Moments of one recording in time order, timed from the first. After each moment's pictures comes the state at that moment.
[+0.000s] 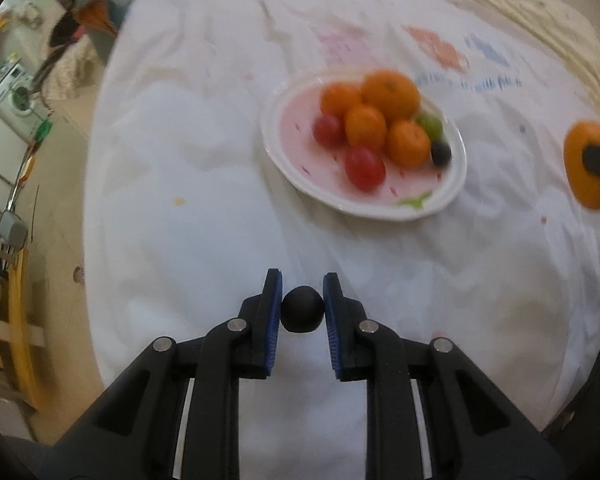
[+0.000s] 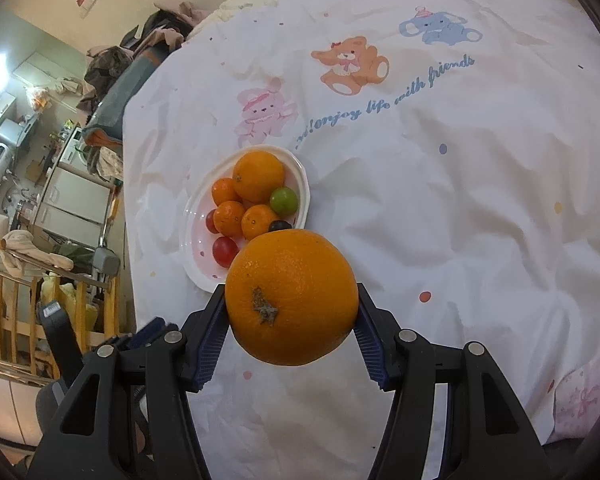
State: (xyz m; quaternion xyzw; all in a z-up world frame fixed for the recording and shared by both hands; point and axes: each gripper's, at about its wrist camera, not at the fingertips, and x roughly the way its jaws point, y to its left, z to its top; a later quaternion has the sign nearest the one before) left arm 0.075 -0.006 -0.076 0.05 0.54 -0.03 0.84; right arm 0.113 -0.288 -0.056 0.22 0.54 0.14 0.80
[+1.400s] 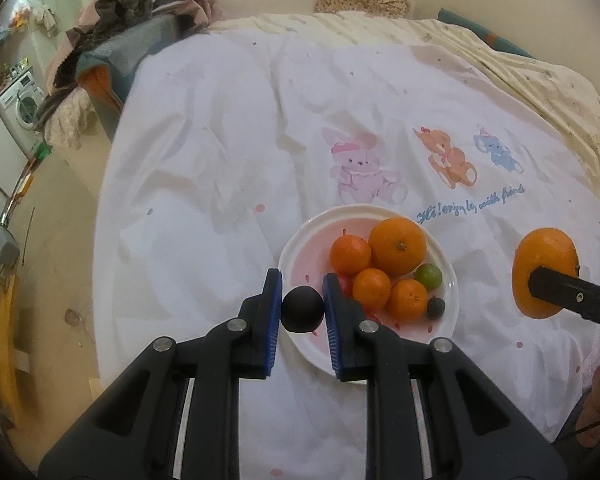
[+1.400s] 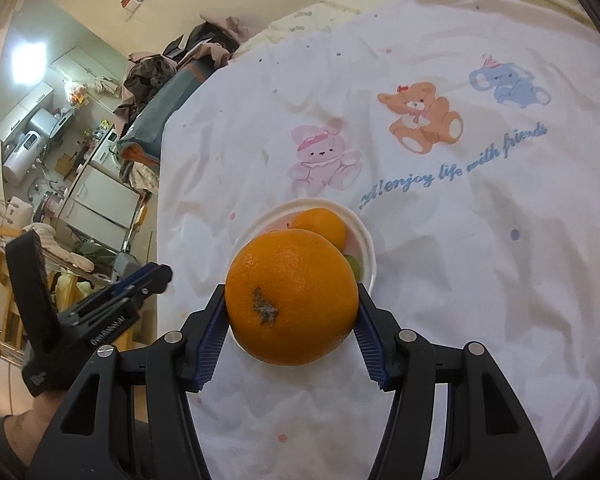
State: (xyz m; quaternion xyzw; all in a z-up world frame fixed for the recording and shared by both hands) left arm 0.177 -0.004 -0.030 0.01 0.47 -0.04 0.88; right arm 0.169 -0.249 -0.045 0.22 0.49 0.20 0.82
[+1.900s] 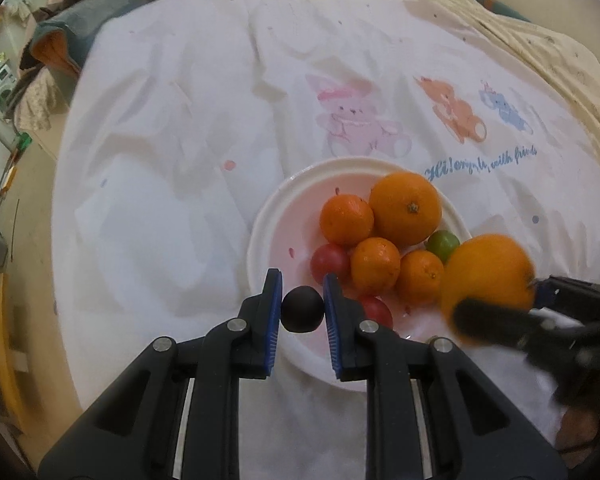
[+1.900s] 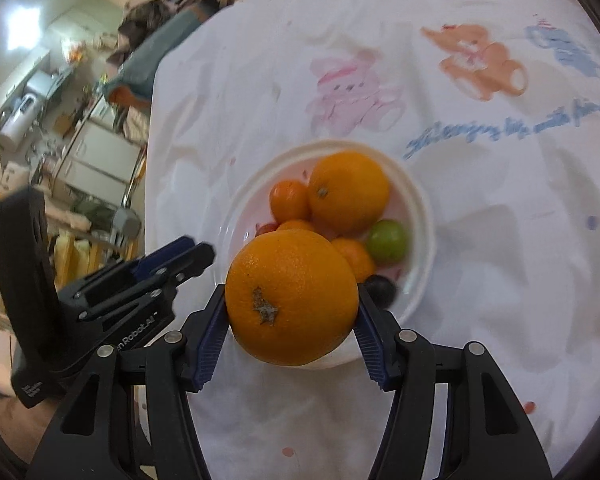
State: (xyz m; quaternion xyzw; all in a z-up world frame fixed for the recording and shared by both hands) left arm 0.200 -0.018 -0.083 0.02 0.53 -0.06 0.84; right arm 0.196 -0.190 -0.100 0.18 0.56 0.24 0.77
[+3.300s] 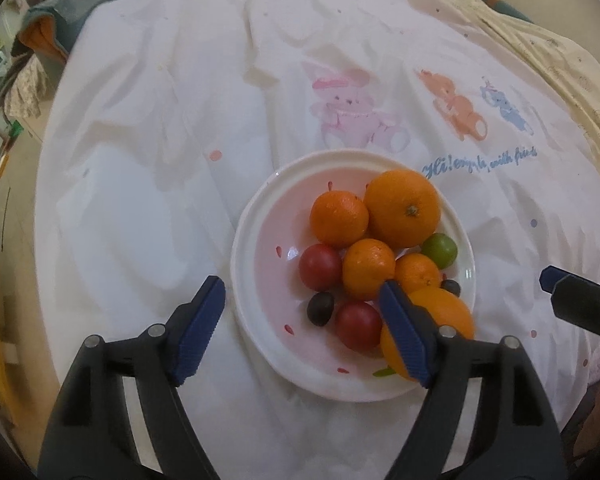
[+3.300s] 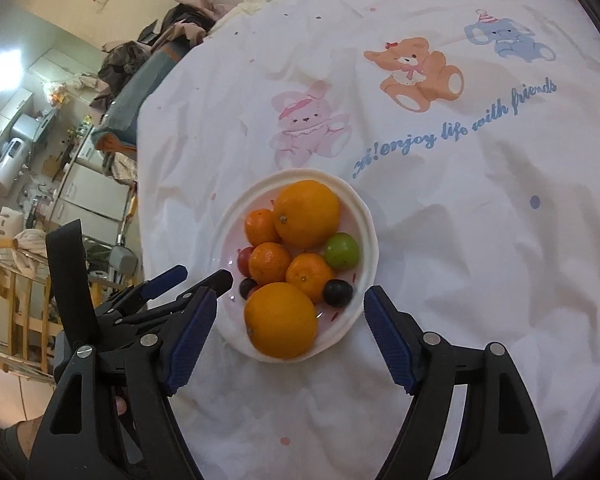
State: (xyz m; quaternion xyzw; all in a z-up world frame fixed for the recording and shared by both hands) left arm 0.208 -0.016 -0.086 0.00 0.54 -0.07 0.84; right arm 0.181 -0.238 -0.072 0.23 0.54 0.19 0.79
